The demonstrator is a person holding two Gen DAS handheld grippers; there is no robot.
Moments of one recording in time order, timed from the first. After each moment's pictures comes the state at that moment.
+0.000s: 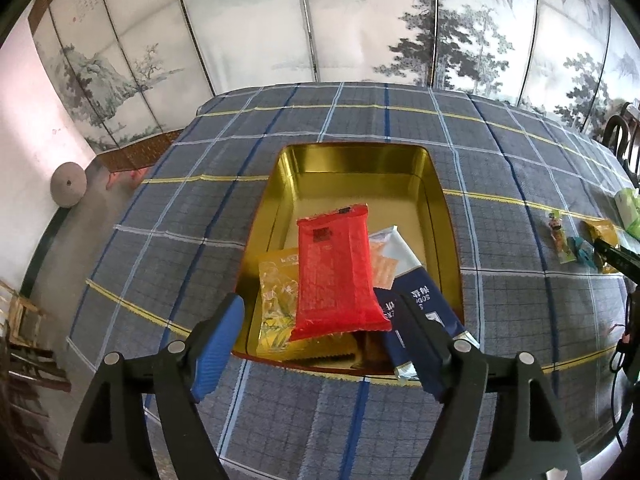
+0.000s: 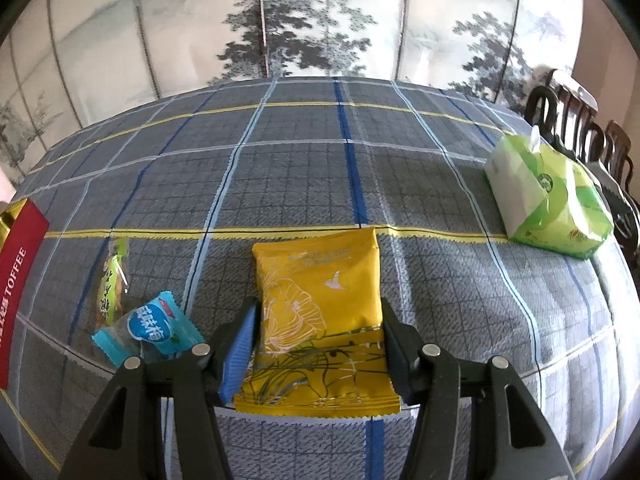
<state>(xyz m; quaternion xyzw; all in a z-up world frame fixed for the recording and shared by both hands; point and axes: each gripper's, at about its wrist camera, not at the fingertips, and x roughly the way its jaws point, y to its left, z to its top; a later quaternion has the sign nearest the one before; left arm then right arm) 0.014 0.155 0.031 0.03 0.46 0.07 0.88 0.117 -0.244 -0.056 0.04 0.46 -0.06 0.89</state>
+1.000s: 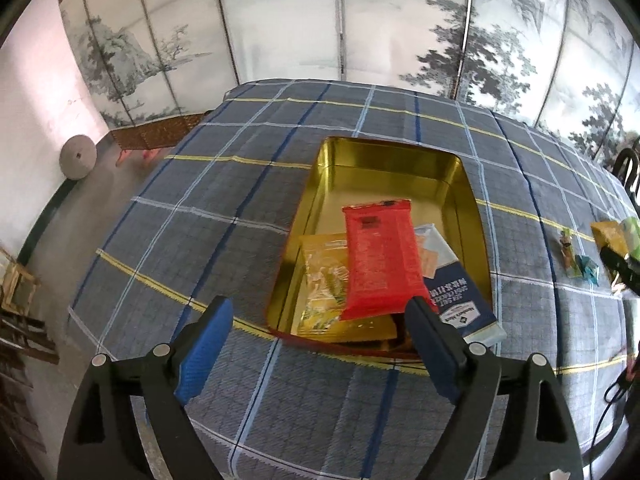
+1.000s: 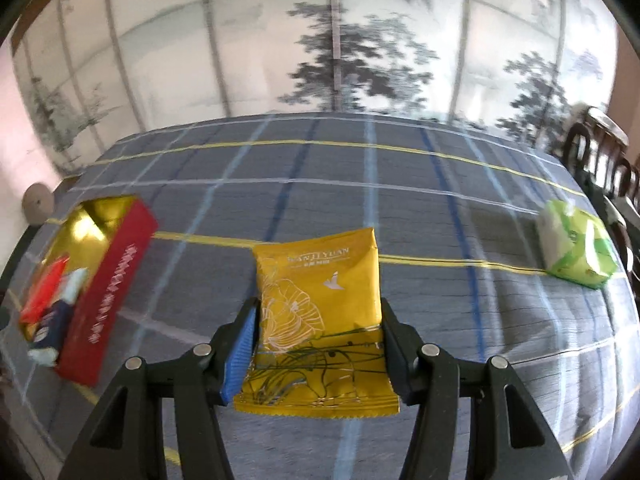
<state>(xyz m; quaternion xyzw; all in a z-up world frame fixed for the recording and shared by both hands) -0.006 0.193 0.033 -0.02 0.46 0.10 0.88 0.087 -0.132 0.010 0.02 0.43 0.04 0.90</state>
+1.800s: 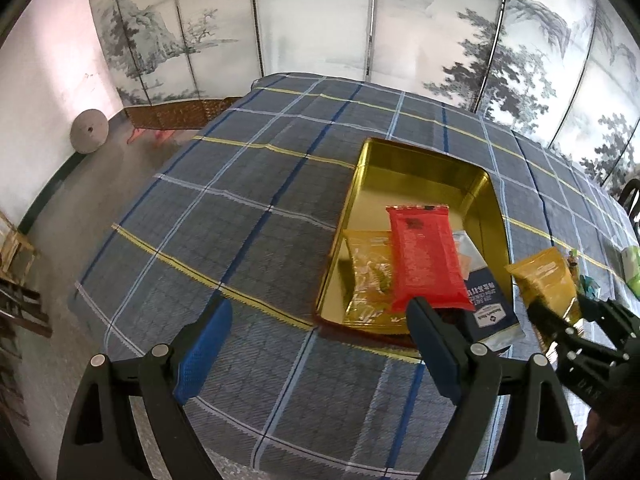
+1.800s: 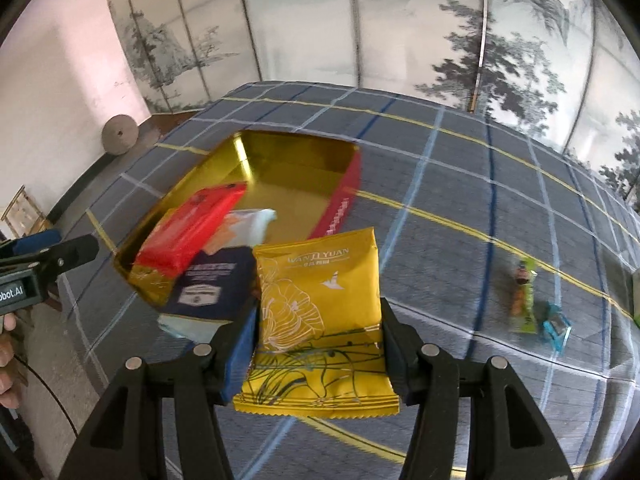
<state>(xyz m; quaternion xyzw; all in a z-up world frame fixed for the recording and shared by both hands) -0.022 0.231 0.037 -0.06 0.46 0.12 0.88 0.053 0.035 0.013 -0.04 0.45 0.20 0.87</state>
